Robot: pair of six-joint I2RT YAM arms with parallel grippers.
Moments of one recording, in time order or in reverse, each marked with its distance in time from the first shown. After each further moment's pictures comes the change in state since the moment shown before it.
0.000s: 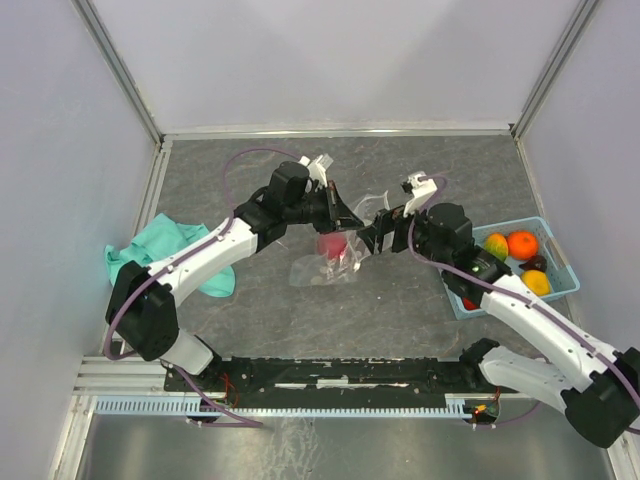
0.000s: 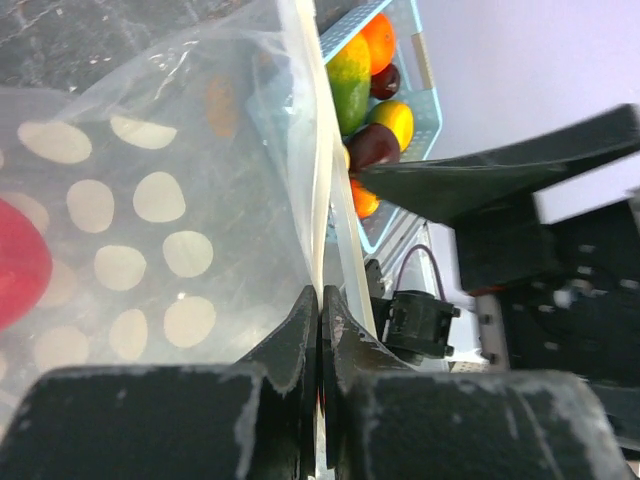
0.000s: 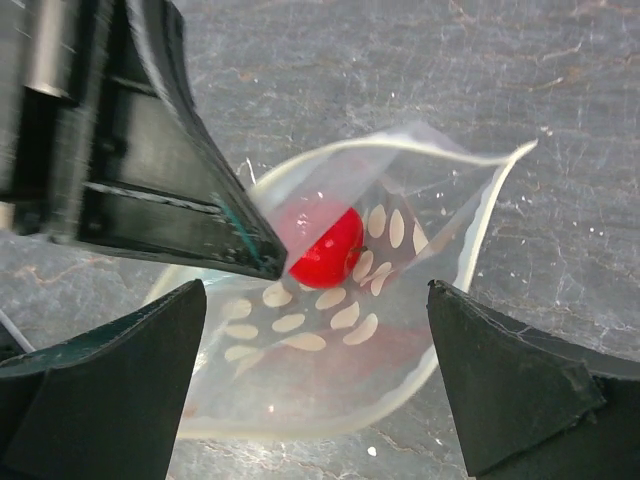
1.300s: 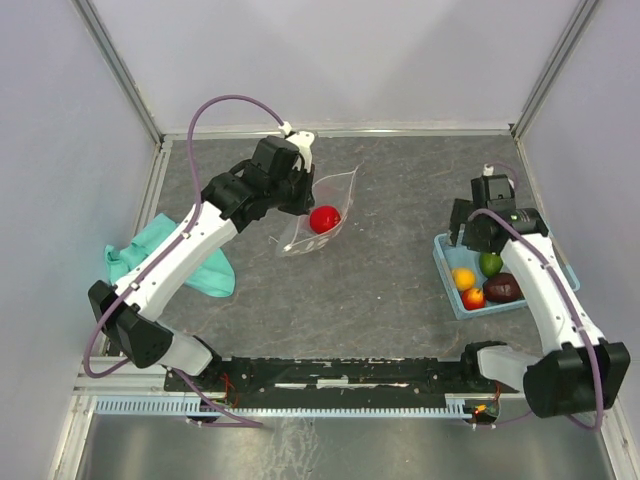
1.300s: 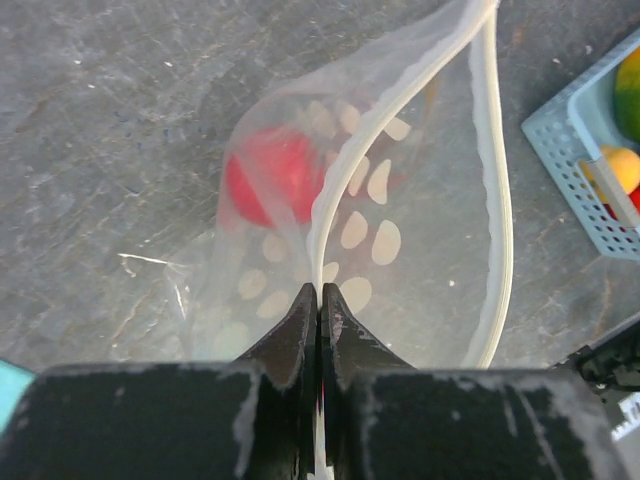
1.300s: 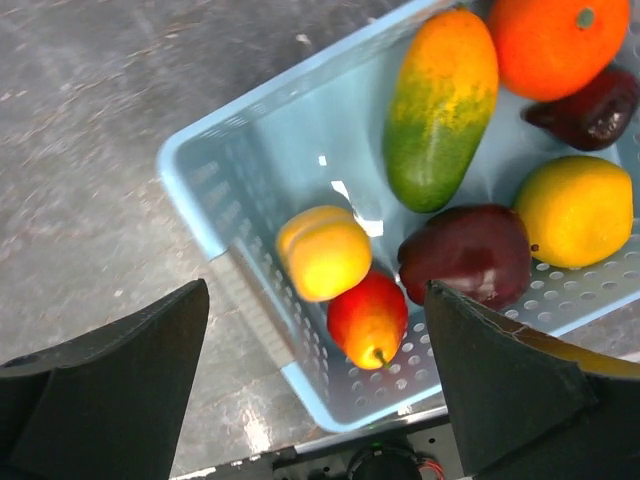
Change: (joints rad) left arm 0.006 -0.048 0.367 -0.640 -0.504 0.574; right arm -0.460 0.148 0.327 -0.903 0.333 0.030
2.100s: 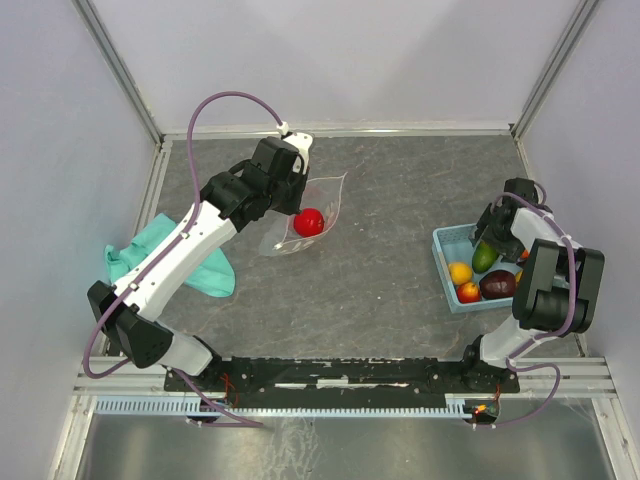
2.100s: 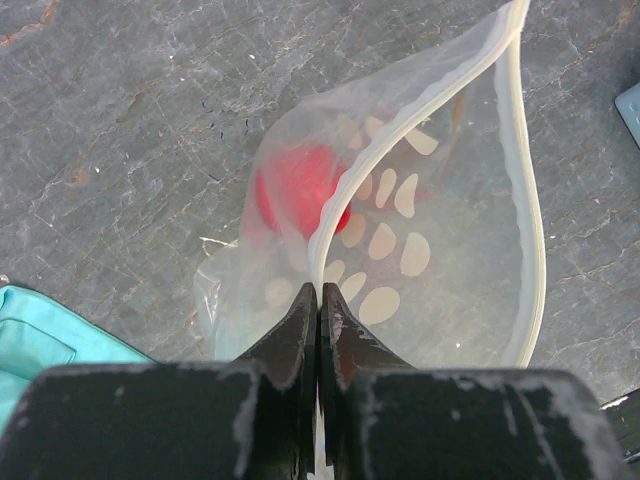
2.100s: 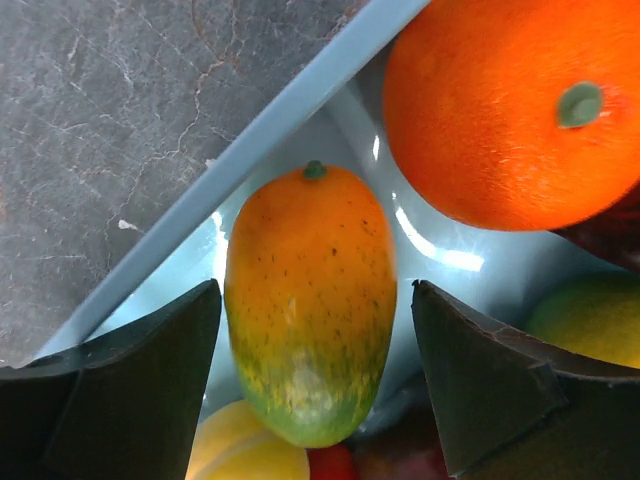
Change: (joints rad) left arm 0.000 -0.002 0.019 -0.070 -0.151 0.105; right arm -0.413 0.454 -0.093 0.399 -0.127 0.033
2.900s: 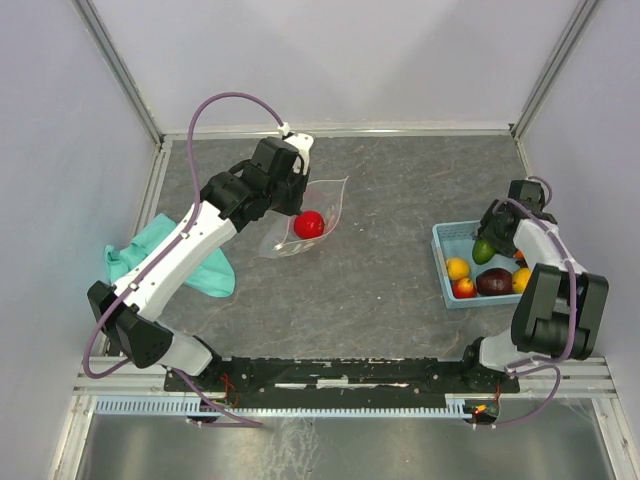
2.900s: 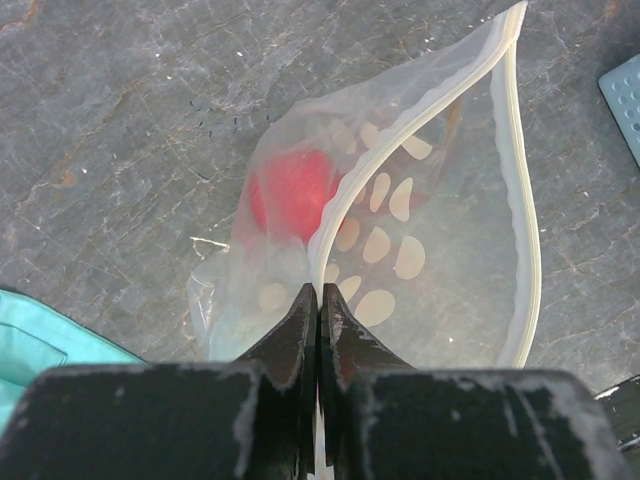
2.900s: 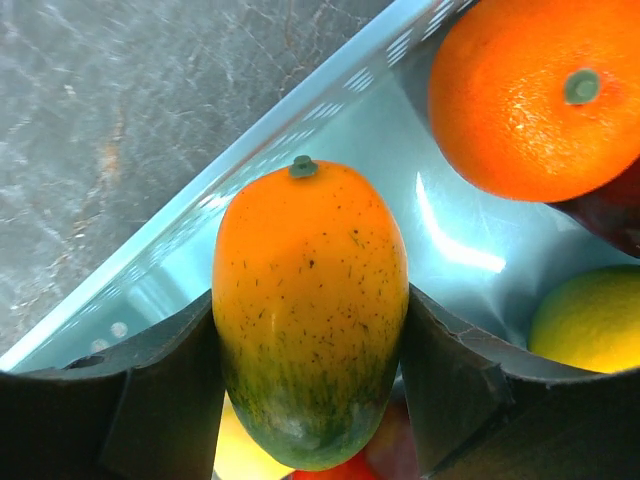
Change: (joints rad) left arm 0.000 0.000 0.000 -0.003 0.021 0.000; right arm -0.011 -0.101 -0.068 0.072 -0.096 0.013
